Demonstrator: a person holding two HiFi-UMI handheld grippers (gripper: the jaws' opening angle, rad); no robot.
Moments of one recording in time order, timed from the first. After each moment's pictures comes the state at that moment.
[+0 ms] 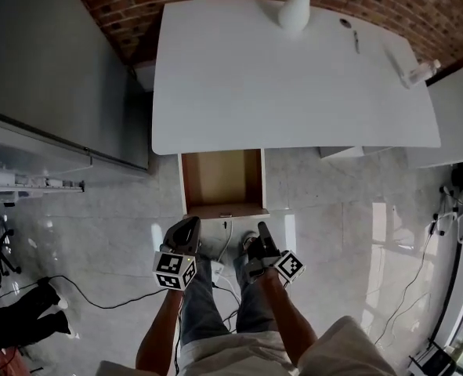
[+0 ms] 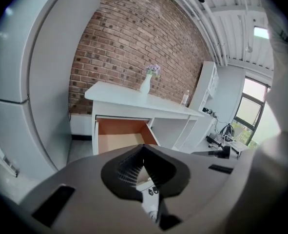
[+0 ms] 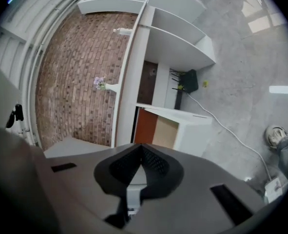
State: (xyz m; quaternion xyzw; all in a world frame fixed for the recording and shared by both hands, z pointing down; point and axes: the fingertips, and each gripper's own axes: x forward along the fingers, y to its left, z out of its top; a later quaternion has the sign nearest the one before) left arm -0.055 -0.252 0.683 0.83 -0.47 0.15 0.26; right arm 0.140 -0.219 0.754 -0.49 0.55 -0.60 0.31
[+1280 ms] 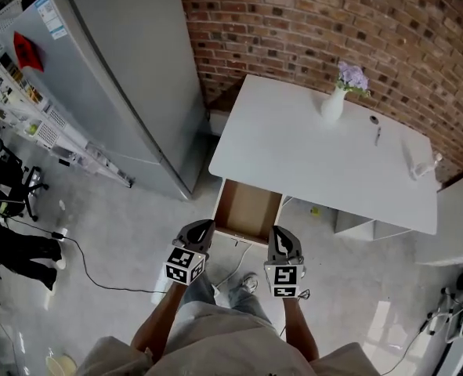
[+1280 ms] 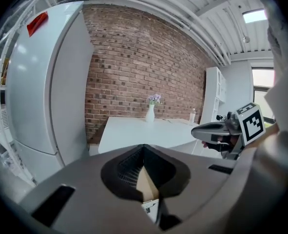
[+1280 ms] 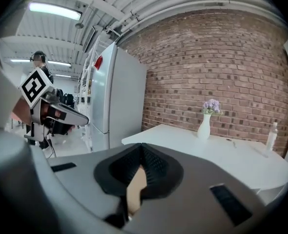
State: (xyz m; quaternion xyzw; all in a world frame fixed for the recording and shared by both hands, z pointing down) left arm -0.043 -0.218 0.474 0.80 -0.57 0.11 0.15; right arm 0.122 -0.253 0.475 -0.43 0.89 -0.02 -0.16
